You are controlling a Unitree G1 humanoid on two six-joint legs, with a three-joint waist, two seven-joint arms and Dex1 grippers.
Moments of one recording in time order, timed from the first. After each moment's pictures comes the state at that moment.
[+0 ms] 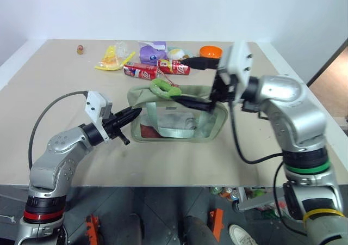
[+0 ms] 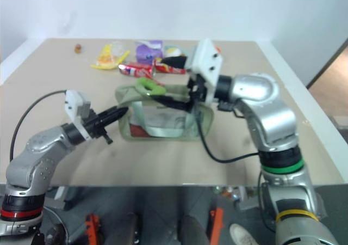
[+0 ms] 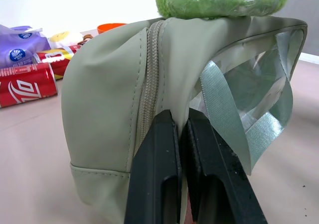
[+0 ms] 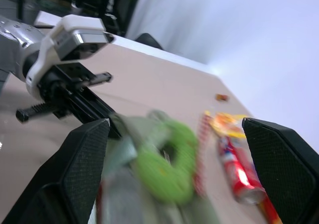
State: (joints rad) left arm -0.32 0.49 0.13 -0.31 -0.55 0.51 -0.70; right arm -0.84 -0.54 0.17 -0.20 0.36 0.41 0.91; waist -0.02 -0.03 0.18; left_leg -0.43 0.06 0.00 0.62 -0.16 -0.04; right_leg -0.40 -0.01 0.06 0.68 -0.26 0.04
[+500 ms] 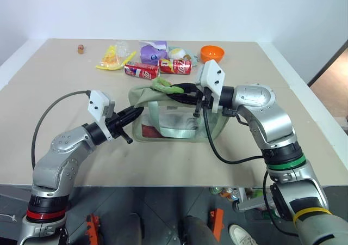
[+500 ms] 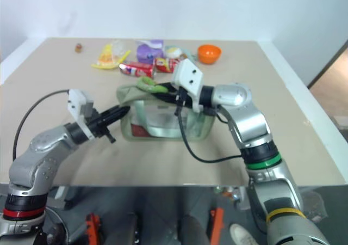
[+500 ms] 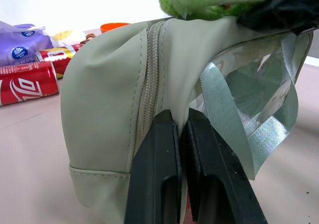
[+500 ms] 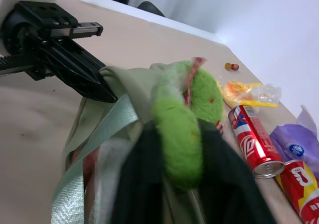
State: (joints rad) left arm -0.33 0.48 0.11 -0.32 -0.55 0.53 -0.66; right arm -0.84 -0.51 0.20 -0.03 0.25 0.31 0.94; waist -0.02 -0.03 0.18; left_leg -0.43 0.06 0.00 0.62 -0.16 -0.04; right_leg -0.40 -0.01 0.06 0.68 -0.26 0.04
